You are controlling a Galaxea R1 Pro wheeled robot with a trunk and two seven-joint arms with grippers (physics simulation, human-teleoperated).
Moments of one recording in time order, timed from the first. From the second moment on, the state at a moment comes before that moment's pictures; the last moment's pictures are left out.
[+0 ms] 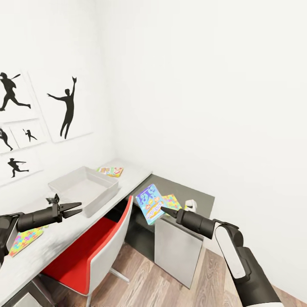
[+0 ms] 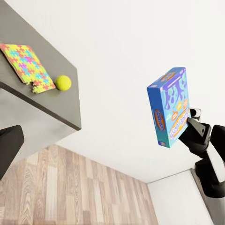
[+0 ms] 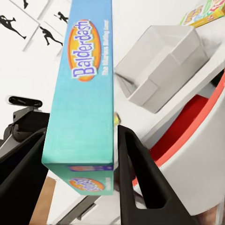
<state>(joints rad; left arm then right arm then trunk) -0.69 0.43 0.34 -0.76 0.02 0.89 -1.57 -0.41 0.00 0.04 -1.40 -0.64 0.82 0.58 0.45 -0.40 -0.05</state>
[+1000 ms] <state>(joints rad) -0.69 0.43 0.34 -0.76 0.02 0.89 -1.57 -0.41 0.00 0.05 -1.40 -0.64 0.82 0.58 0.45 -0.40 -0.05</state>
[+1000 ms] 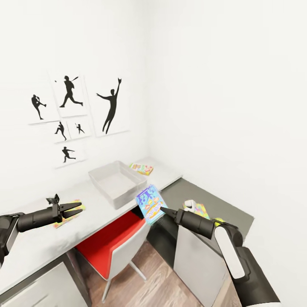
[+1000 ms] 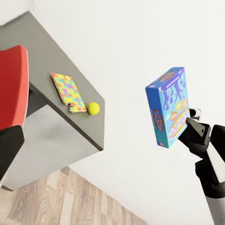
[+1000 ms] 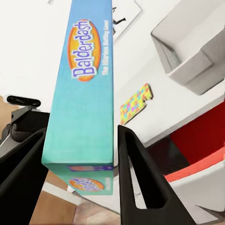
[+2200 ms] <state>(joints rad) -0.69 0.43 0.34 -0.76 0.02 0.89 -1.57 -0.41 0.00 0.05 -1.40 -0.63 0.82 0.58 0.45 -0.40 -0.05</state>
